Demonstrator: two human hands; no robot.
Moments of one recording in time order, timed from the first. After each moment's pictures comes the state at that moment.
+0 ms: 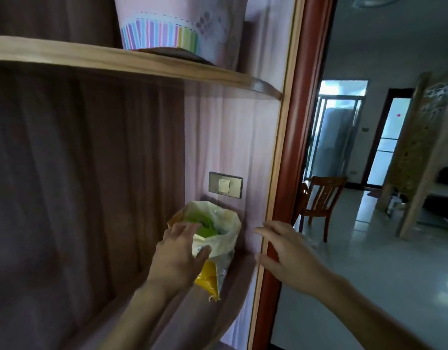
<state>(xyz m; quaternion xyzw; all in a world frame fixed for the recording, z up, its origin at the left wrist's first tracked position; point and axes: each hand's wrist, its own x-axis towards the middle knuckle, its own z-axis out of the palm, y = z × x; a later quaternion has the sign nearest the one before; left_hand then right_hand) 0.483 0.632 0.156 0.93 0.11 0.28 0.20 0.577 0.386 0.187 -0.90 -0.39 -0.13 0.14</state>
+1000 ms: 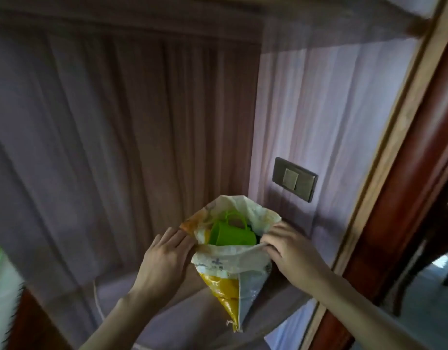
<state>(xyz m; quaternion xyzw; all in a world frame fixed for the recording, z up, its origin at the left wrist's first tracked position) 0.486 0.643 0.097 0.90 0.24 0.35 -0.07 0.744 0.499 0.120 -0.68 -0.68 -0.11 0.26</state>
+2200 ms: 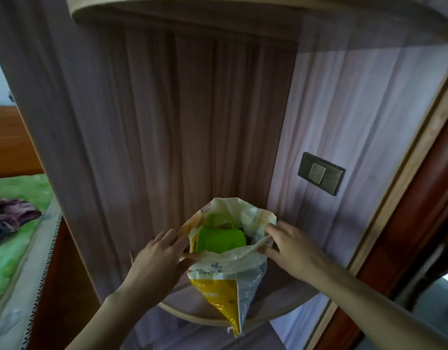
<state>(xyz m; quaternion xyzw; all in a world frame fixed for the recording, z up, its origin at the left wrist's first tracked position) 0.390 0.617 0.097 0.91 0.33 0.25 0.00 0.675 0.503 0.129 -0.73 -0.67 -0.04 0.13</state>
